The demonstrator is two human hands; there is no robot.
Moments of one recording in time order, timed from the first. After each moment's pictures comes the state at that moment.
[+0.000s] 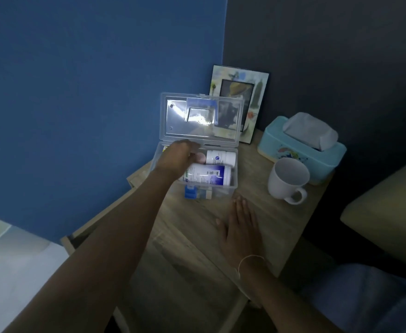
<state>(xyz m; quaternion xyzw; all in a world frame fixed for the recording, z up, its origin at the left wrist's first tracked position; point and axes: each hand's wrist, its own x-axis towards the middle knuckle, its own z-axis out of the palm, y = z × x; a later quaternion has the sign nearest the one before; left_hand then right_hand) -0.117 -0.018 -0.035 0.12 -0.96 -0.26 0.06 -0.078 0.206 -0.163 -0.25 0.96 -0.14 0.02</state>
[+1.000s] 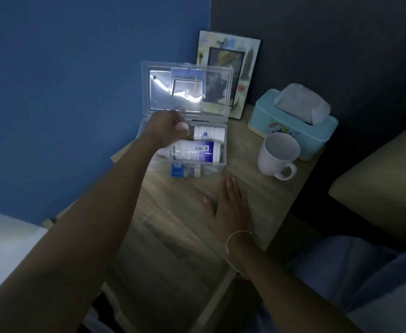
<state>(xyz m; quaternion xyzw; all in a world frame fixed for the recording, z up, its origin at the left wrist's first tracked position) -0.135 -0.026 -0.043 0.18 -0.93 -0.30 0.08 -0.078 0.205 -0.166 -0.25 0.96 -0.16 0.01</state>
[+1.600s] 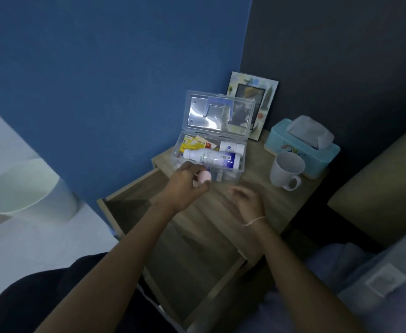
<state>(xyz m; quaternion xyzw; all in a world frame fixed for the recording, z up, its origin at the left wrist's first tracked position) 0.026 0.050 -0.028 0.13 -0.92 -0.34 0.15 -0.072 0.212 -0.098 -0.09 0.76 -0.60 0.24</state>
